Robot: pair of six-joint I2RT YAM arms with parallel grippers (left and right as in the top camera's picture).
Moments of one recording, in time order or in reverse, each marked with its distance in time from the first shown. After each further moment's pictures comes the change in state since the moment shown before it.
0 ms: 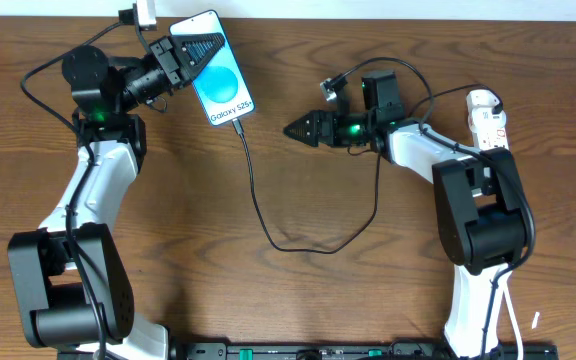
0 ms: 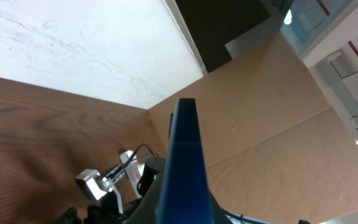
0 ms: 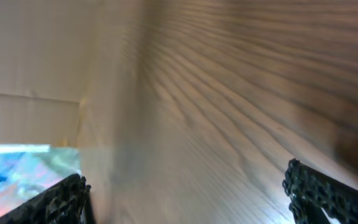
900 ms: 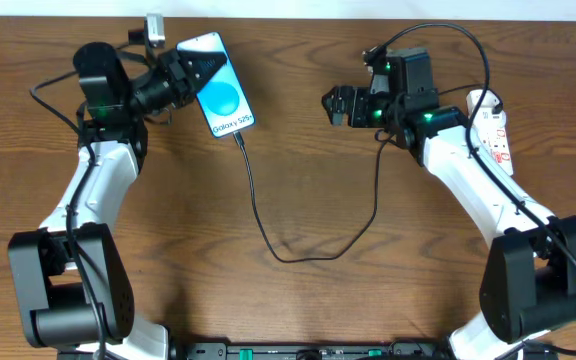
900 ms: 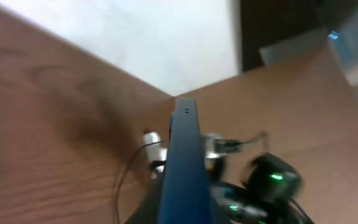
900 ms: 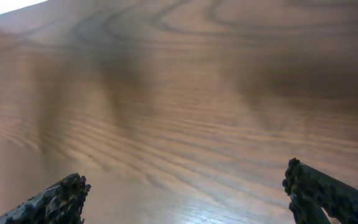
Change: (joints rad) left arm -0.002 0.000 -0.005 -0.394 -0.055 0.181; right arm 0.000 -0.372 0.000 -0.333 0.675 -0.088
